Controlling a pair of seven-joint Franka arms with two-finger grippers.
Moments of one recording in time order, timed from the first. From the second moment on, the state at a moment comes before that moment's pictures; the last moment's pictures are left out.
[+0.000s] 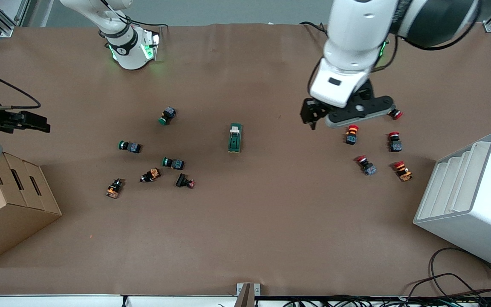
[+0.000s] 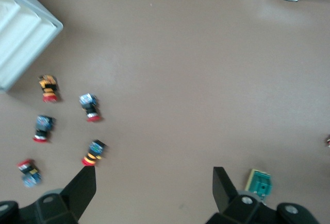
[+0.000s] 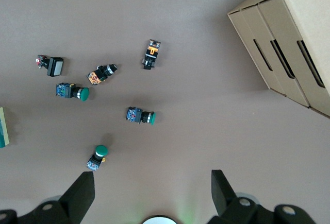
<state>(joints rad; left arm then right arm) -0.15 0.25 -0.49 -1.34 0.26 1.62 -0.83 -0.02 0.19 0.00 -1.38 -0.01 1.39 -0.03</state>
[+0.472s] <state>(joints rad) -0.10 0.18 -0.33 -1.35 0.13 1.59 -0.46 0.01 0.06 -0.02 -1.50 -0.01 1.41 -0.03</state>
